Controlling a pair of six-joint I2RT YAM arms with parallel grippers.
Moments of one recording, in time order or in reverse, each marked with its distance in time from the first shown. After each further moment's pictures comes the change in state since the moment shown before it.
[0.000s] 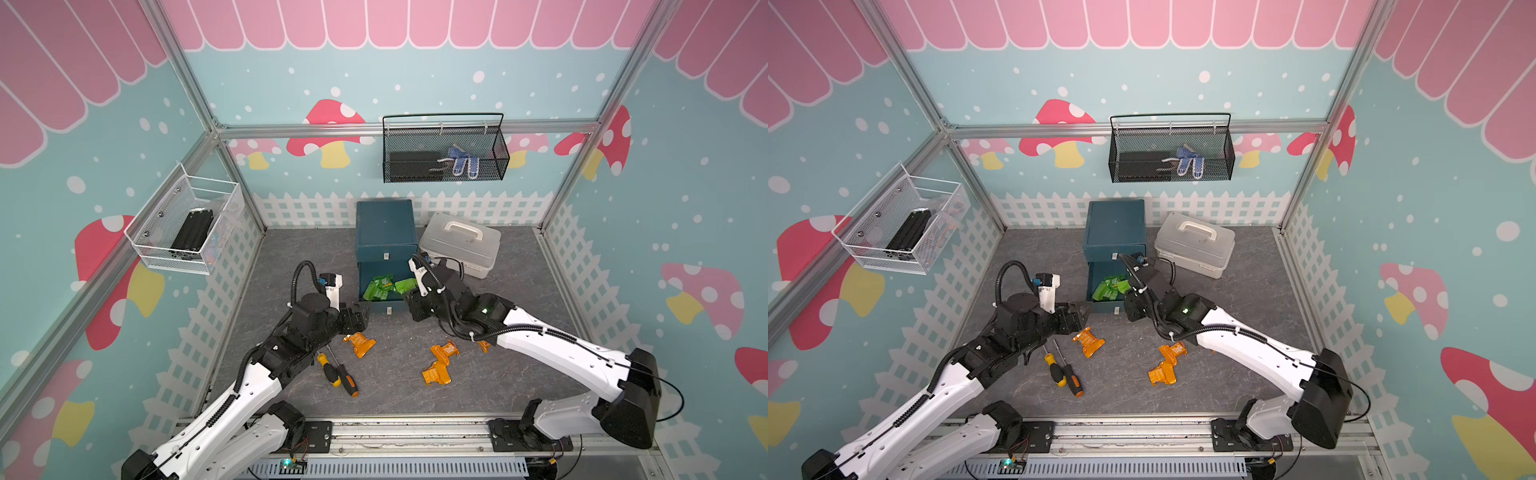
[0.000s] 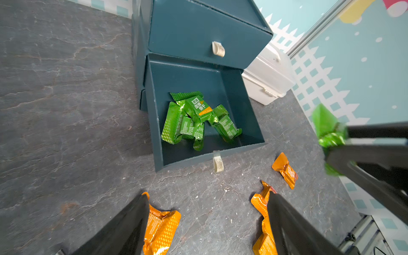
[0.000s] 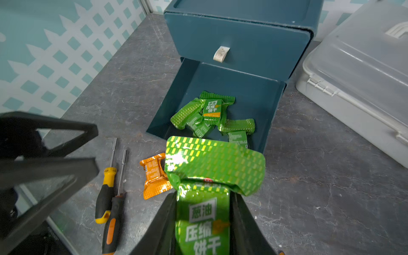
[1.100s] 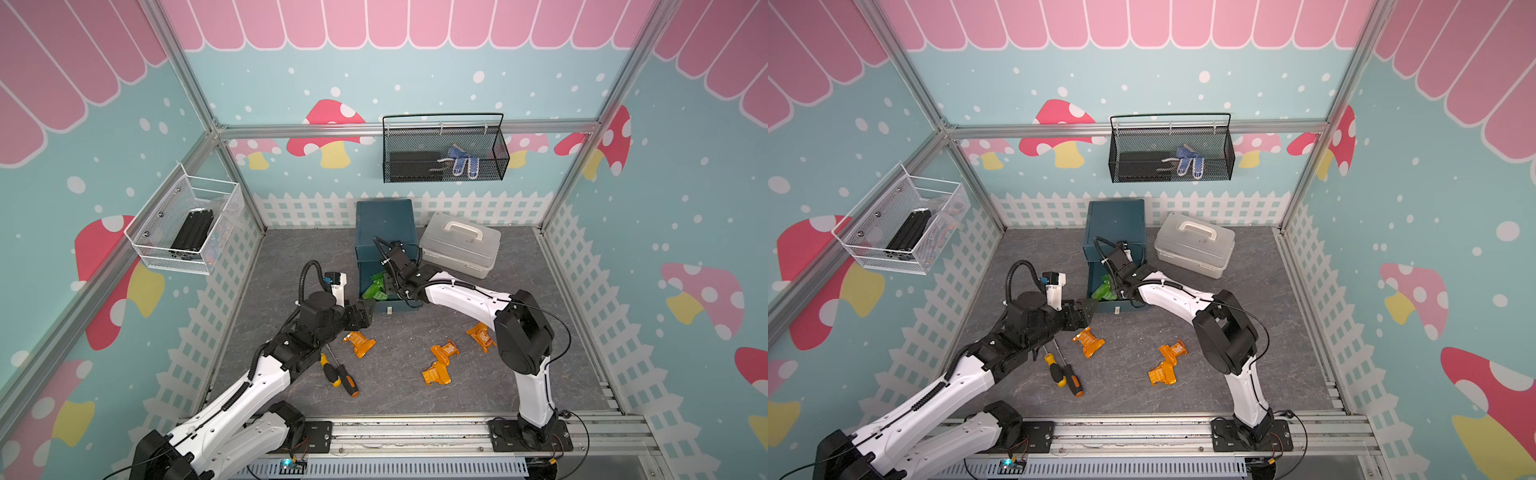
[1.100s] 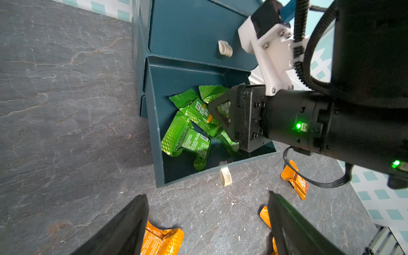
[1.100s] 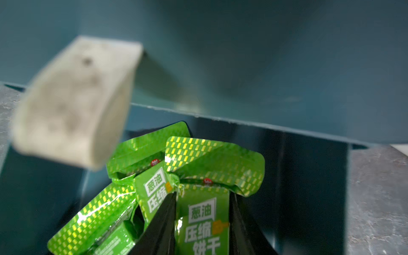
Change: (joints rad) left arm 0.005 0.092 -0.033 0.128 -0.022 0.023; right arm -0.101 0.609 0.386 -0.003 0.115 0.077
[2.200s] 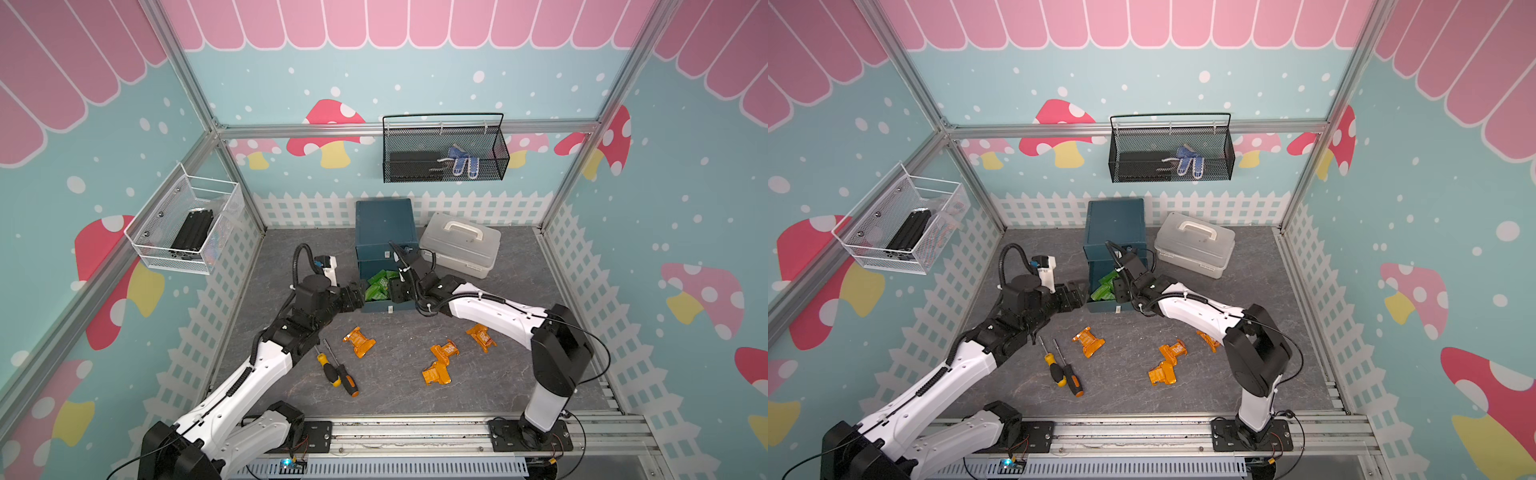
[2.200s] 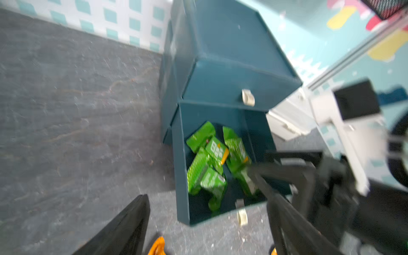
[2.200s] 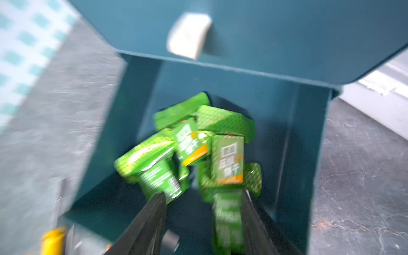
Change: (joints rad) left arm 0.133 0.108 0.159 -0.004 -0.033 0.003; right arm 0.009 -0.307 -0.288 0.156 -0.182 -0.064
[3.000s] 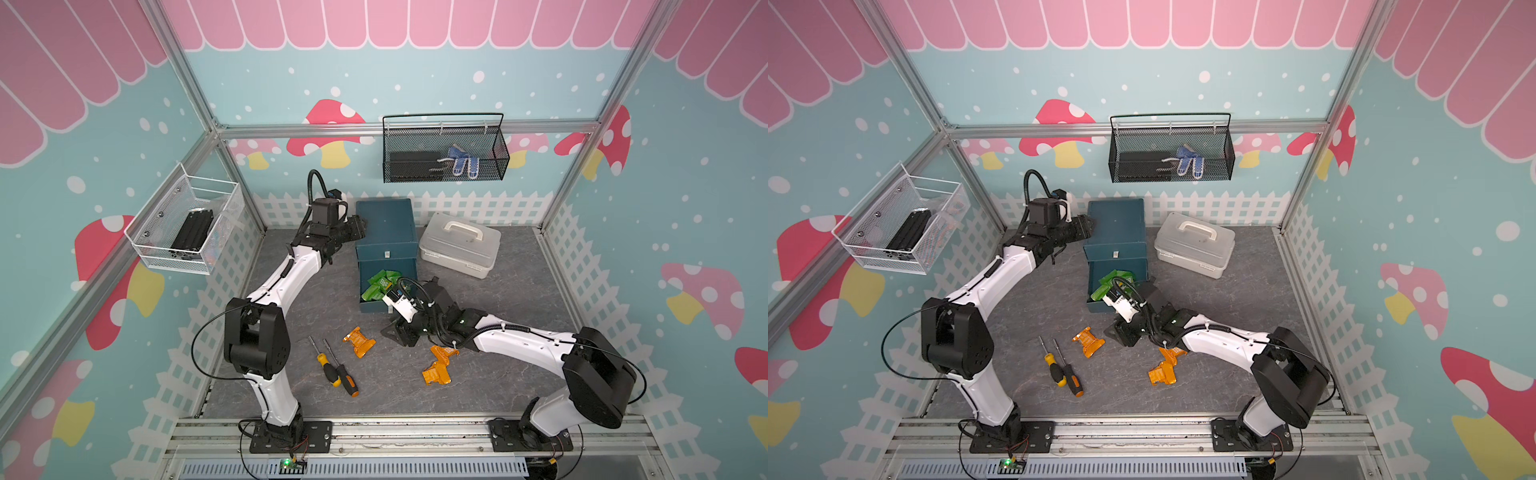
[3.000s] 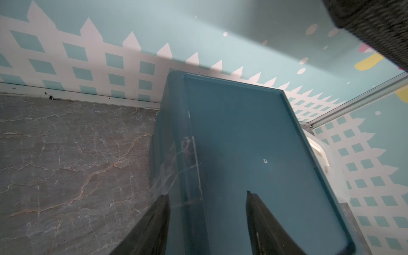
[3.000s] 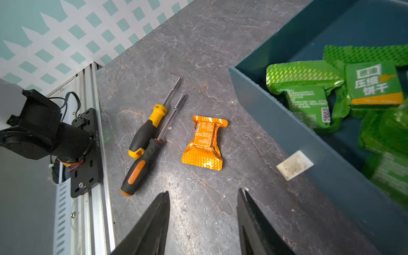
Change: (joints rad) left arm 0.188 0.792 0.789 -0.072 0.221 0.113; right arm 0.045 -0.187 -0.414 0.289 -0.500 -0.324
